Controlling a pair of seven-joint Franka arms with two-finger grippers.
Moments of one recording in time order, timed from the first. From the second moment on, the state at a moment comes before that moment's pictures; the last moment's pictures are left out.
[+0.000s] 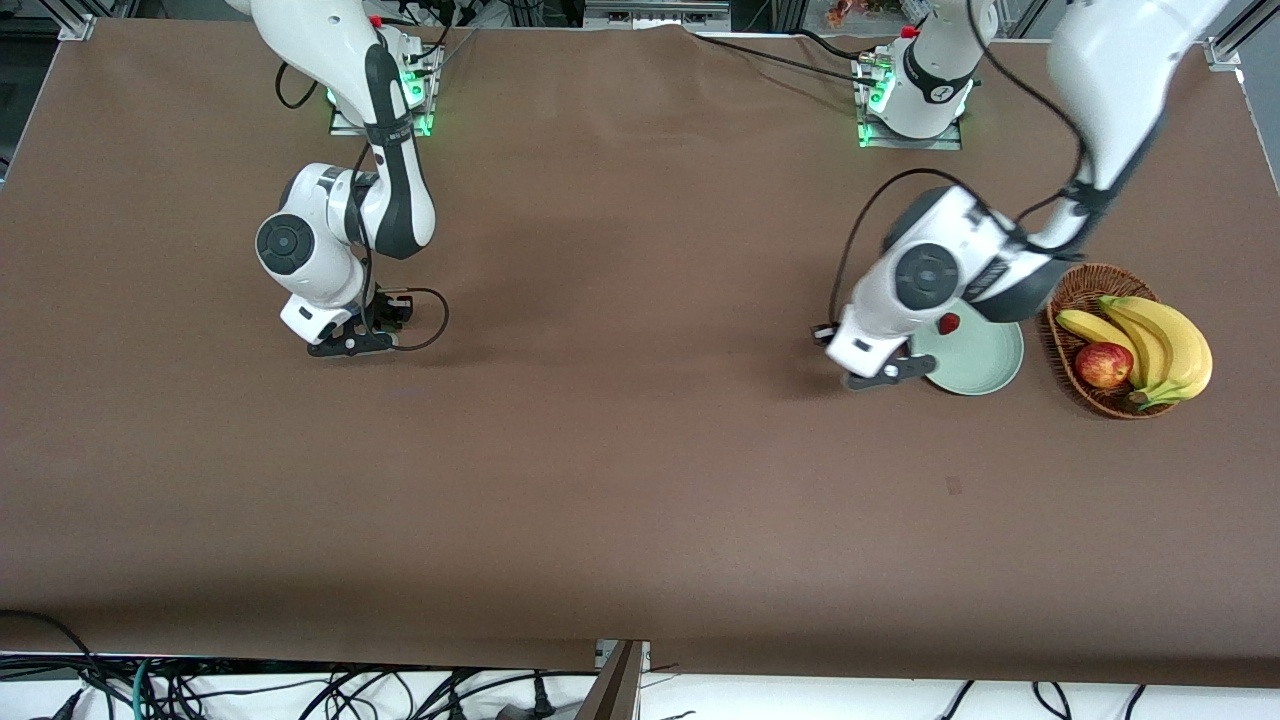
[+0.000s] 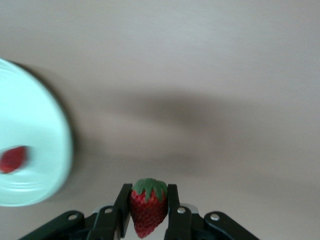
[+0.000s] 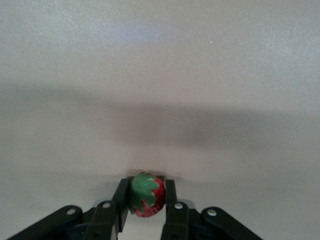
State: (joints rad) left arm 0.56 0.53 -0.92 -1.99 0.43 2.05 -0.80; right arm 1.11 0.52 -0.86 -2.31 0.60 2.48 -0.33
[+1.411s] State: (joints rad) left arm 0.84 0.63 -0.80 -2.00 0.59 2.08 -0.33; right arm 1.20 0.92 -0.36 -1.42 0.71 2.67 1.07
